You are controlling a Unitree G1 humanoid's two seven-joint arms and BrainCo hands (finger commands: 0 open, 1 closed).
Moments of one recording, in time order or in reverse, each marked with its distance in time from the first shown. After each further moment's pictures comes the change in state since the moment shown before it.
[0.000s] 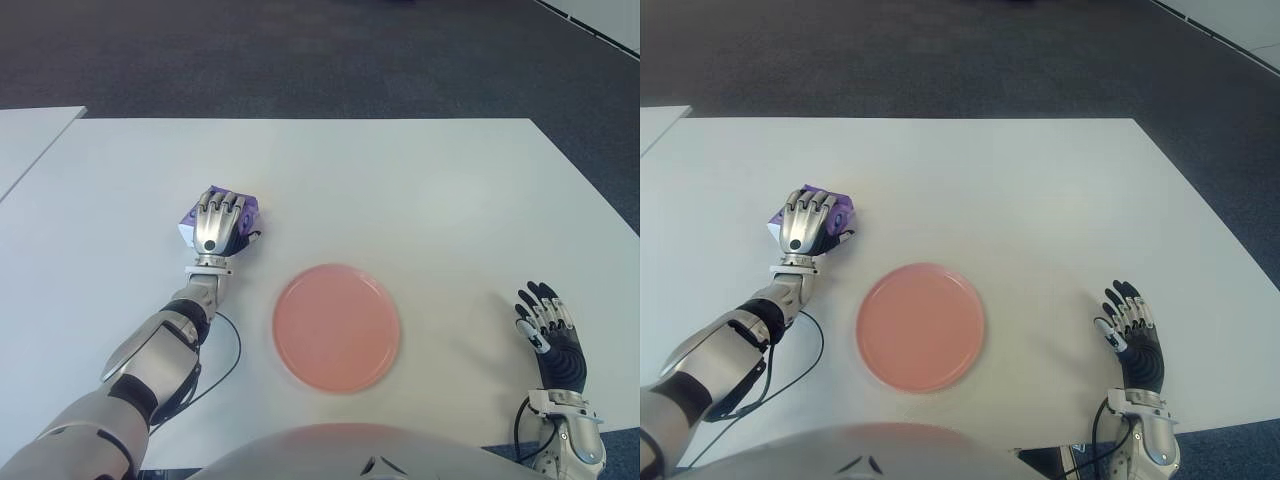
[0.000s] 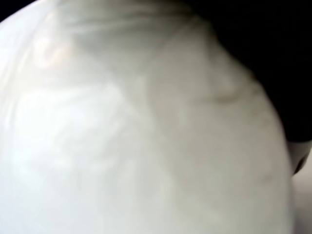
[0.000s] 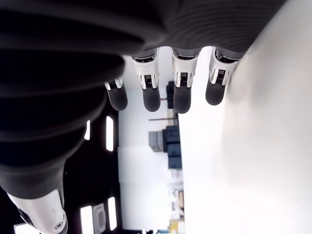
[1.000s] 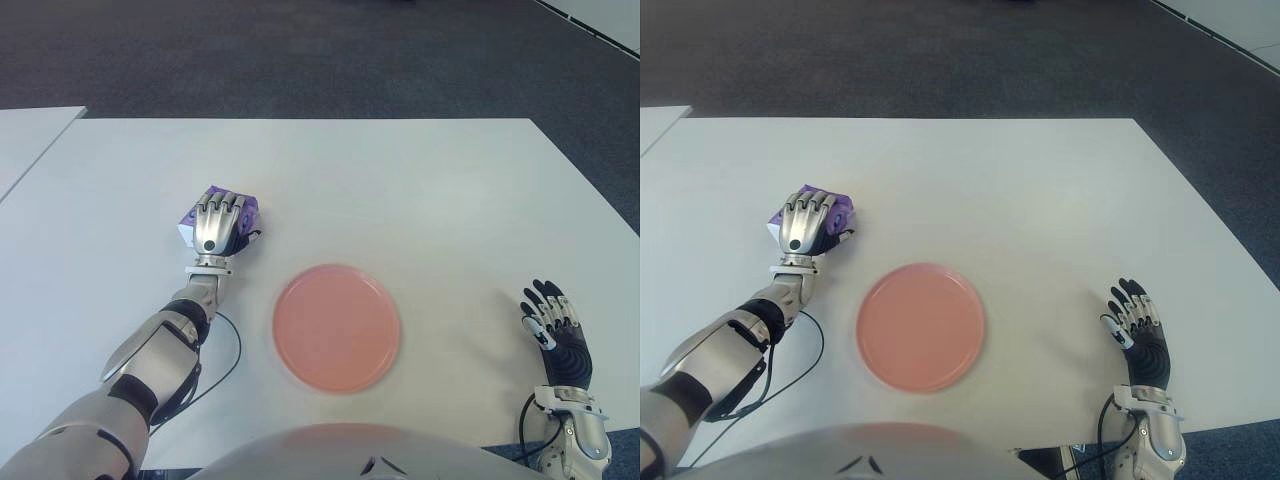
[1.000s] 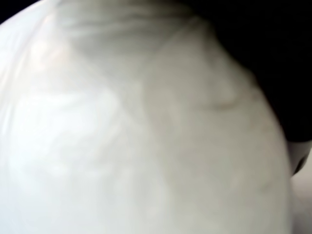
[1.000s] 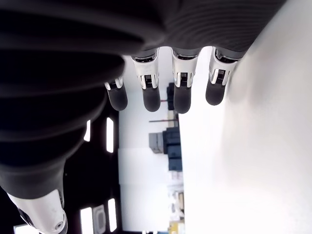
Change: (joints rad) left arm 0.000 -0.002 0.004 0.000 -0.002 -0.002 0.017; right arm -0.033 -0.023 -0.025 0.044 0.009 0.004 0.020
